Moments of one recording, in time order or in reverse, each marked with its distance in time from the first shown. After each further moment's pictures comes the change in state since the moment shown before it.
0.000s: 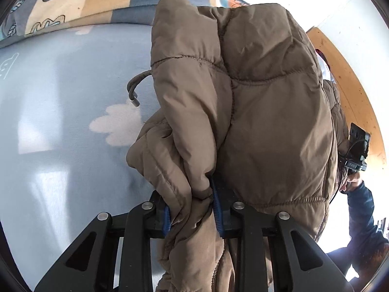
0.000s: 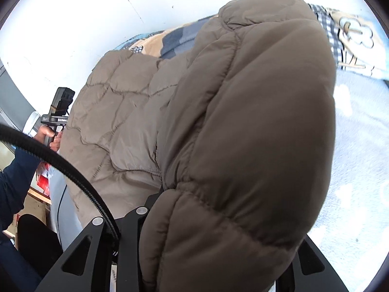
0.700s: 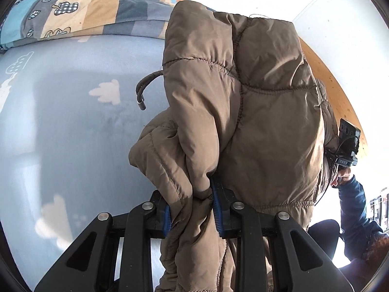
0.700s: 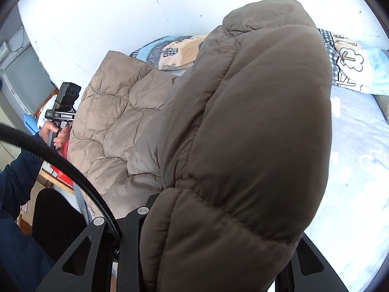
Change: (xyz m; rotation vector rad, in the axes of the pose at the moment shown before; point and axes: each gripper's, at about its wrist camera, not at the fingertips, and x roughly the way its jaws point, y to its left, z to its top) left arm -0.102 -0.075 -0.128 0.044 -0.048 -0.063; right arm -0.095 0.093 -0.050 -0.081 -0.020 0.008
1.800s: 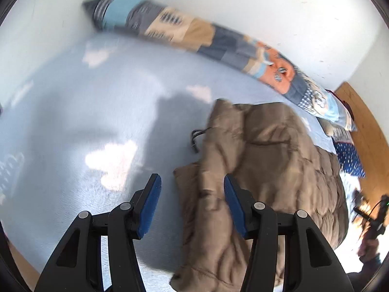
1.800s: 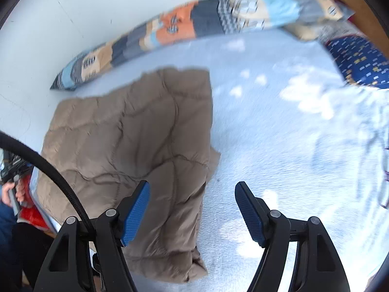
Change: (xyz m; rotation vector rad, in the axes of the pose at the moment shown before) left arm -0.051 0.020 -0.111 -0.260 -0.304 0.373; right arm 0.008 -0.029 -0.051 0.368 -0.033 -0.380
